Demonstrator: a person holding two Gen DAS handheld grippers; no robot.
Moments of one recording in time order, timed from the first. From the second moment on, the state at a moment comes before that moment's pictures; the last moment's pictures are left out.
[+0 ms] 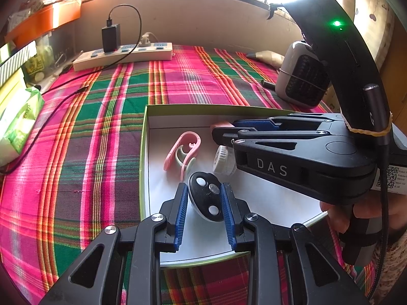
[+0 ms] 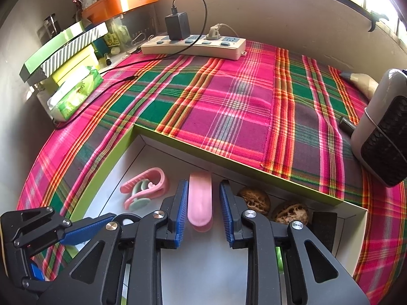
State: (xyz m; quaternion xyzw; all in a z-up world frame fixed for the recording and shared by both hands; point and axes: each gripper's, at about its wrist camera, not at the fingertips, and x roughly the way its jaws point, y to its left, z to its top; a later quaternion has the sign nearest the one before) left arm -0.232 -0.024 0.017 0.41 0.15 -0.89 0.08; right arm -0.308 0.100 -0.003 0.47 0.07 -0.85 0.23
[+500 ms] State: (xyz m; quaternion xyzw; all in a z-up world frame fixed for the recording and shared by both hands) left arm -0.230 -0.025 0.019 0.41 0.15 -0.89 0.10; right arm -0.304 0.100 0.001 0.46 0.07 -0.85 0.22
